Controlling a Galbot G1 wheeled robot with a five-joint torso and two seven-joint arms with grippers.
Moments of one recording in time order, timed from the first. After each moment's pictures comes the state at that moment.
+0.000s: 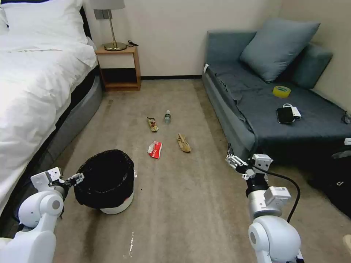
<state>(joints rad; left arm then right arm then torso) 1.22 -1.16 -0.78 -1.78 -0.80 0.74 -0.45 -1.46 1.53 0.50 2.25 0.07 -0.22 0.10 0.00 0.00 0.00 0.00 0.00</state>
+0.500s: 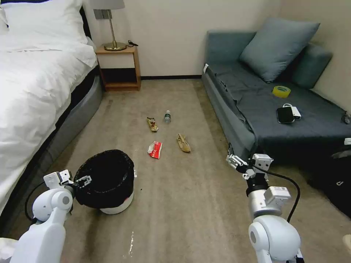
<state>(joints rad) 1.15 -1.17 -0.72 -1.67 -0.83 0.74 -0.48 -1.46 1.53 0.51 2.24 0.07 -0.20 0.10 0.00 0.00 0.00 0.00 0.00</state>
